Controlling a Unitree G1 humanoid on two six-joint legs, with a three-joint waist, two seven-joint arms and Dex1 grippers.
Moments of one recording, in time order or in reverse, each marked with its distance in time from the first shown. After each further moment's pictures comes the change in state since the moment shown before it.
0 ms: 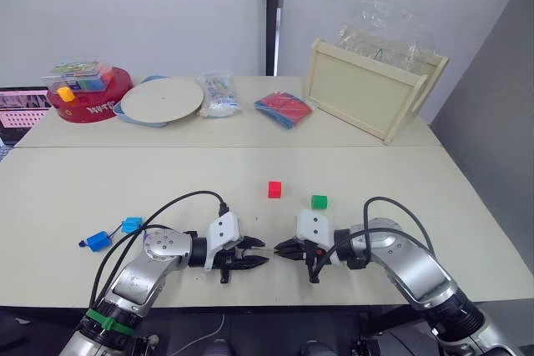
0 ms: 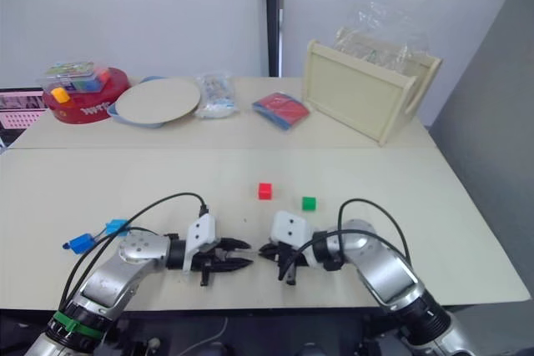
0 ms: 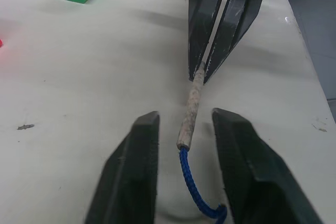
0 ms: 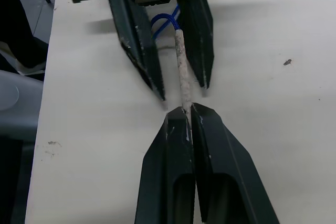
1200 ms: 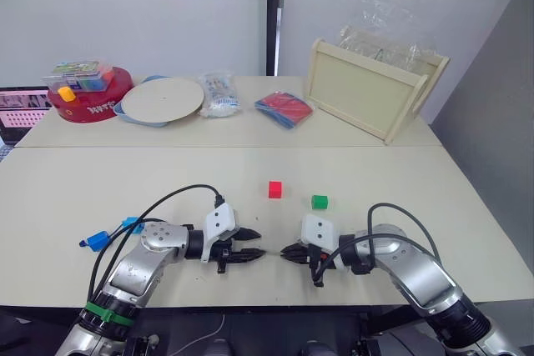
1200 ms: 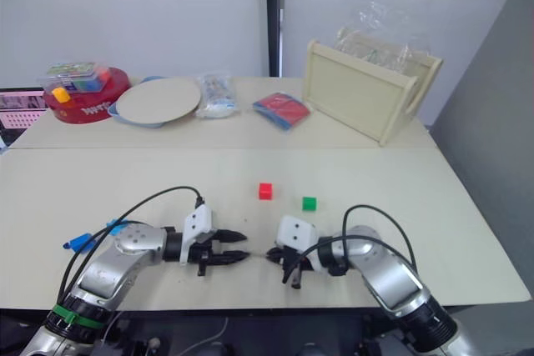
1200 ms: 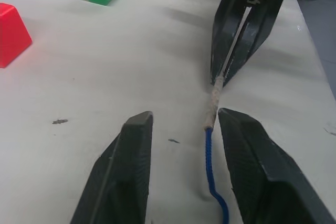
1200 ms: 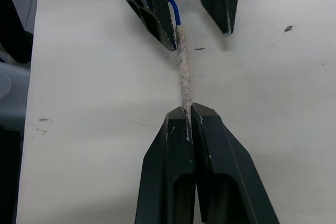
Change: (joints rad) left arm -0.034 -0.003 0.040 0.005 -0.014 0.073 -0.023; right arm 0.045 -0.023 -0.004 0.000 -0.010 0.000 -0.020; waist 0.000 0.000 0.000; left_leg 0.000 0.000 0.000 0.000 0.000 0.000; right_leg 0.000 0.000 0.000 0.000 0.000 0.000
